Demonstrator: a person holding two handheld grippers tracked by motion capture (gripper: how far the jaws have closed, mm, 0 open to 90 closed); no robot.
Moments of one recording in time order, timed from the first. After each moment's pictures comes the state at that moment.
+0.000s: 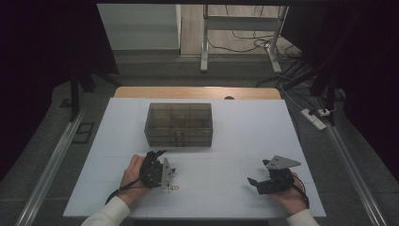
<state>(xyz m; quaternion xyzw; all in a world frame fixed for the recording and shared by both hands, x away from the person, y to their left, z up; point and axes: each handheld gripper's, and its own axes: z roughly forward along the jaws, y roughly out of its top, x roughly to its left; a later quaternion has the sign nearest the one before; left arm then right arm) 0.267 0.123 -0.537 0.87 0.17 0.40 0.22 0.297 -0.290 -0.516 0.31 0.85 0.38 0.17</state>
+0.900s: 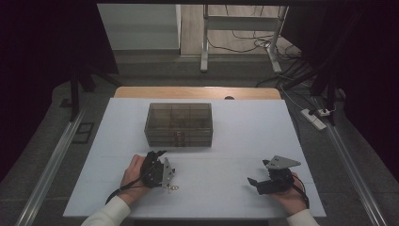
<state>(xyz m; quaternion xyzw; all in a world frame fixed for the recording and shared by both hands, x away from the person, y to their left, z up) 0.271 0.122 -0.539 0.88 0.17 0.39 0.21 0.297 -0.290 -0.517 0.31 0.85 0.38 0.17</state>
